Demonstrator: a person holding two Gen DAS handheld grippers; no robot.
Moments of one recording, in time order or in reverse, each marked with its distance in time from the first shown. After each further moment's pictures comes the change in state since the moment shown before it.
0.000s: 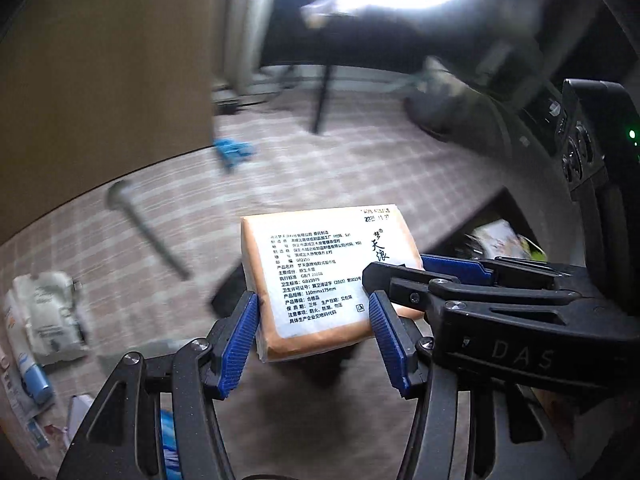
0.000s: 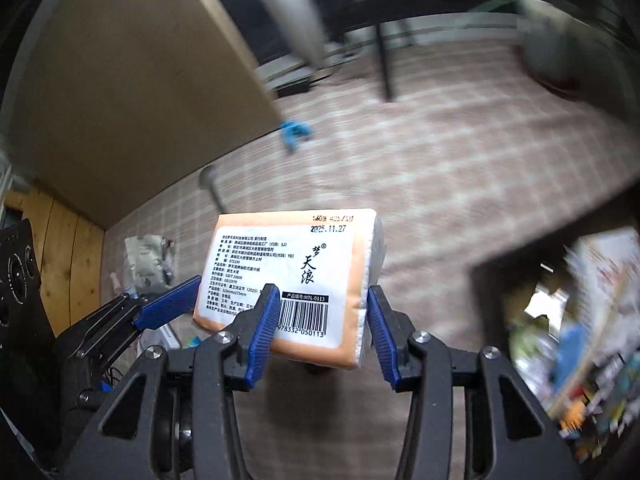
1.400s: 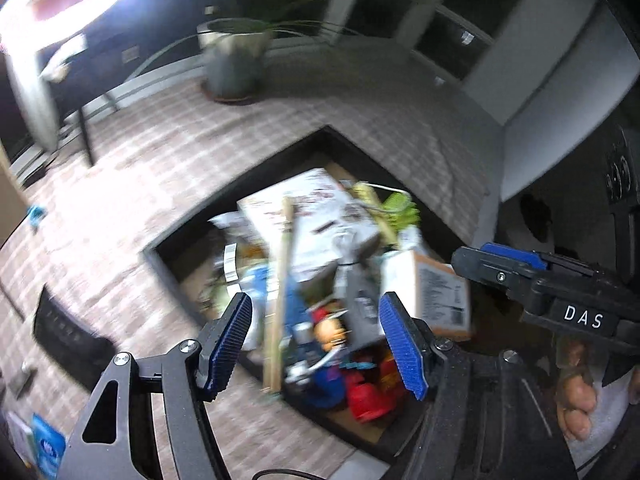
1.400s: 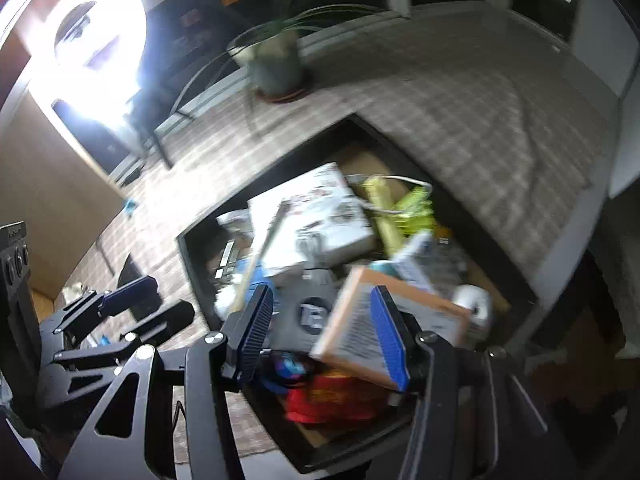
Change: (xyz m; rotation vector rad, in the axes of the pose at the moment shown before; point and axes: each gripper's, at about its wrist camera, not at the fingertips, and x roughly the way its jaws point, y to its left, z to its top) left arm 0.029 -0.248 -0.019 0.240 0.068 -0.128; right arm -0.174 -0.222 -0.103 0.250 -0.173 -0.229
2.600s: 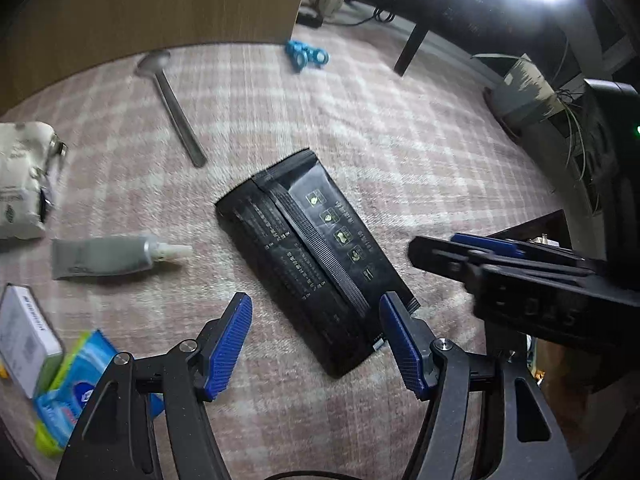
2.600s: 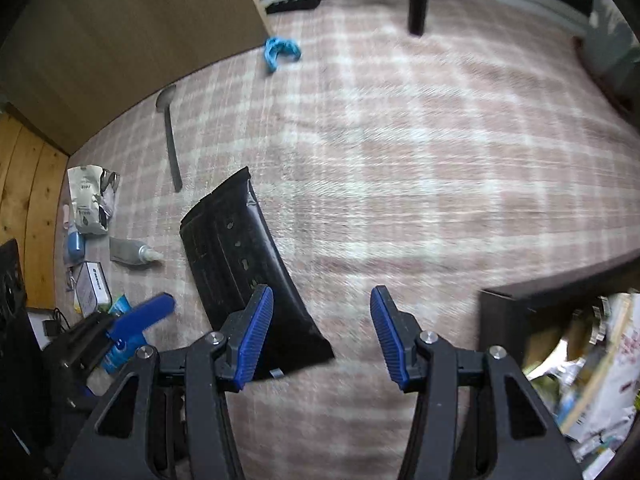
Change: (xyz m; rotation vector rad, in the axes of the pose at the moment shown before) left arm 0.007 0.269 -0.096 -0.578 0.026 0.199; right arm 0.230 0.285 0.005 -0.506 0.385 0.192
